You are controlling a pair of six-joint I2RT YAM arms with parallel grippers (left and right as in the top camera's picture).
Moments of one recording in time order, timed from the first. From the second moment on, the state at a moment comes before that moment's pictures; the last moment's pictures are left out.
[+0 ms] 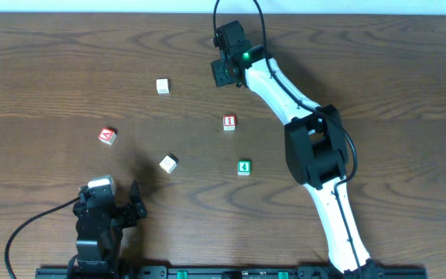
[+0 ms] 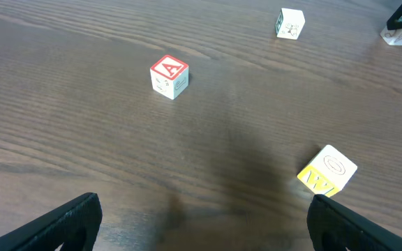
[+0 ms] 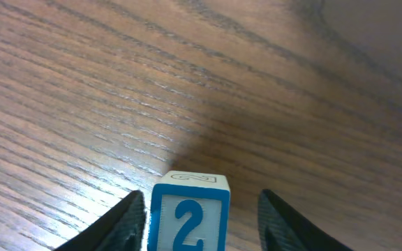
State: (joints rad) left arm -0.07 0.01 0.16 -0.68 -0.14 -0.19; right arm 0.46 2.53 2.16 -0.67 0.02 0.17
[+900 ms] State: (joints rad) left arm -0.07 0.01 0.16 -0.68 -0.14 -0.19; right arm 0.48 2.53 2.18 -0.70 0.02 0.16
